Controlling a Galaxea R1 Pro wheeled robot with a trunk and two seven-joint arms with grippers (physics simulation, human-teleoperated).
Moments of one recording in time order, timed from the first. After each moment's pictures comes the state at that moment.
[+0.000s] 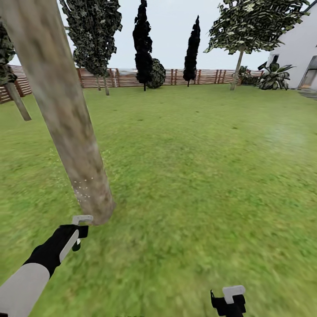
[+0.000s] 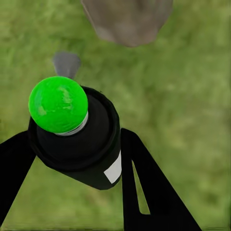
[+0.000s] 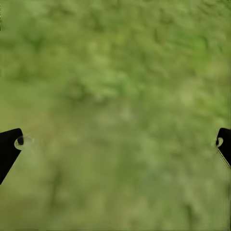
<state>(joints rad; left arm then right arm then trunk) -0.70 0.24 -0.13 -0.69 0.25 0.57 0.21 -0.45 -0.03 -0.02 -0.05 0.25 -0.52 -0.22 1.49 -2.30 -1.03</state>
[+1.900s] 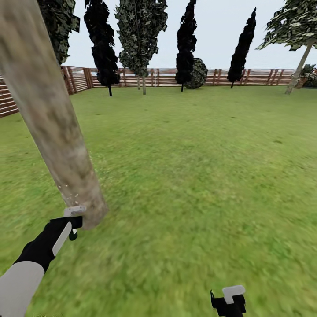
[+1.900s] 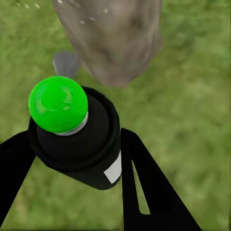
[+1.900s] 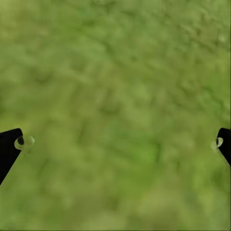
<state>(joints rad) -0.70 0.25 -0.02 -0.80 0.25 0.57 0.21 -0.45 -0.03 -0.02 -0.05 0.25 -0.52 -0.21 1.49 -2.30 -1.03</state>
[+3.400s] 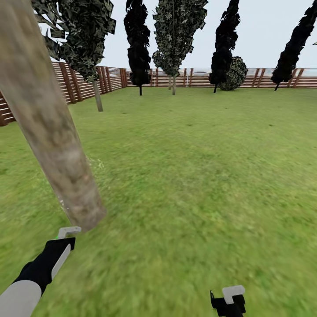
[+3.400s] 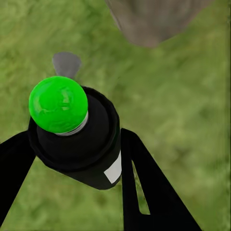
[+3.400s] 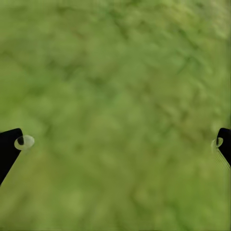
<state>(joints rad) -0.61 0.24 -0.01 -0.69 0.15 0.49 0.32 -0.44 -0.03 -0.02 -0.05 0.25 -0.52 -0.21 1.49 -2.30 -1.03</state>
